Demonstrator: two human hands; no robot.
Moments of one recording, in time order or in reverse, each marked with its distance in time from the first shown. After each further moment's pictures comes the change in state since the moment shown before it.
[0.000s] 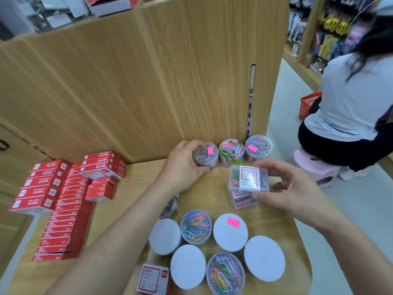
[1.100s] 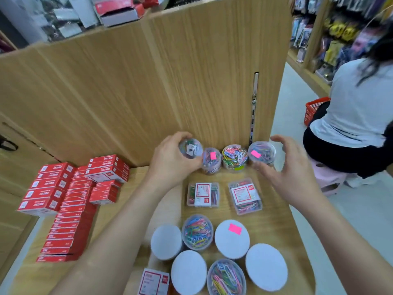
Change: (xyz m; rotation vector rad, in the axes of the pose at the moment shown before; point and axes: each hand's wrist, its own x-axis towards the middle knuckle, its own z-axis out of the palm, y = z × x) left_hand -0.003 0.026 -0.039 0.085 0.183 -0.162; right_hand 0.049 0.019 0.004 -0.447 0.432 -0.078
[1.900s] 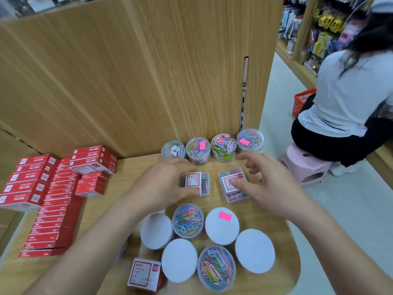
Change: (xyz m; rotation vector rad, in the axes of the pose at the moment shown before) left_hand -0.039 -0.026 0.002 0.219 -0.418 0.341; right_hand -0.039 -0.024 -0.014 -0.003 -0.363 -0.027
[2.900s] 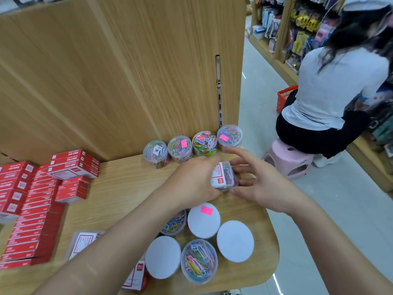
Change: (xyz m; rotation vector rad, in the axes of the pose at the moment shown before) left_hand 0.037 0.076 0.035 0.039 -0.074 0.124; right_hand -0.012 0.024 -0.010 0.427 -0.162 0.060
